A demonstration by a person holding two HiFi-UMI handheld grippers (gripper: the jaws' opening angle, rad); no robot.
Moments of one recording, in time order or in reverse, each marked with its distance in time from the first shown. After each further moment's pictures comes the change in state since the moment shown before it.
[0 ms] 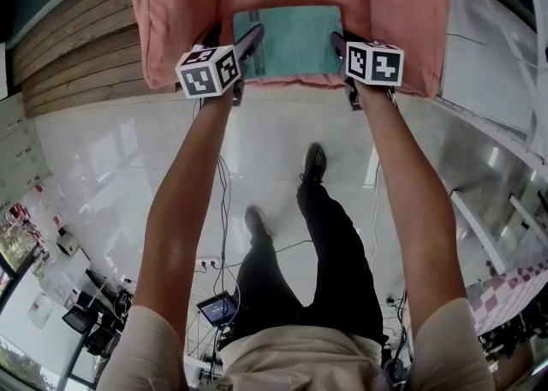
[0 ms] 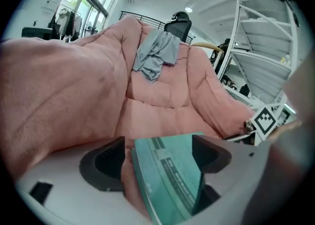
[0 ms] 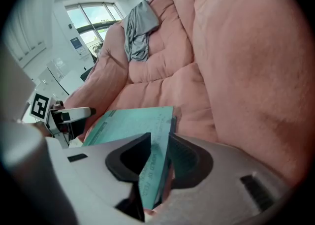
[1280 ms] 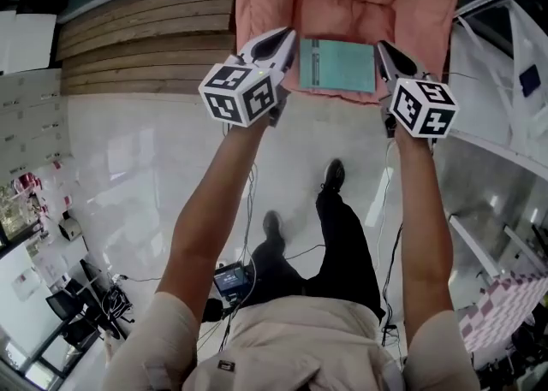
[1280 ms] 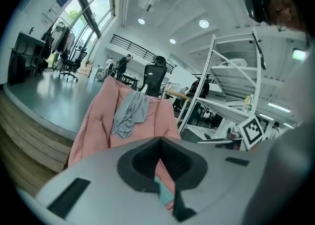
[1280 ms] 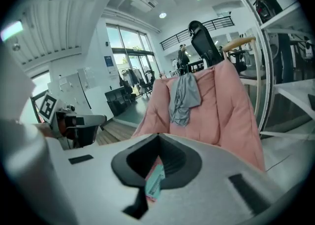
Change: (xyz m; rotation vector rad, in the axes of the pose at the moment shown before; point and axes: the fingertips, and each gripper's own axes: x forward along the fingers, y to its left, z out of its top) left arm -0.263 -0.100 0.198 0.036 -0.318 -0.230; right arm -0.261 0.205 0.160 -0.232 -0.393 0.090
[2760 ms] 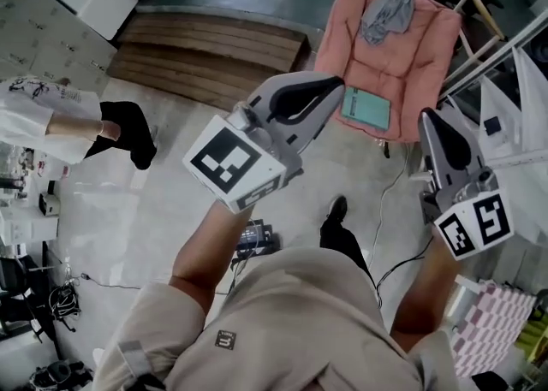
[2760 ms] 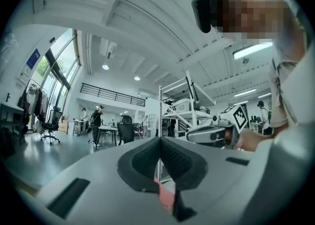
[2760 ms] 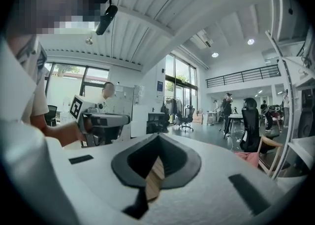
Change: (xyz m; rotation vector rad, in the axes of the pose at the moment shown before) left arm -0.457 -0.268 0.146 0.401 -0.366 -0.169; right arm -0.403 0.384 0.109 -0.452 -0.353 0.281
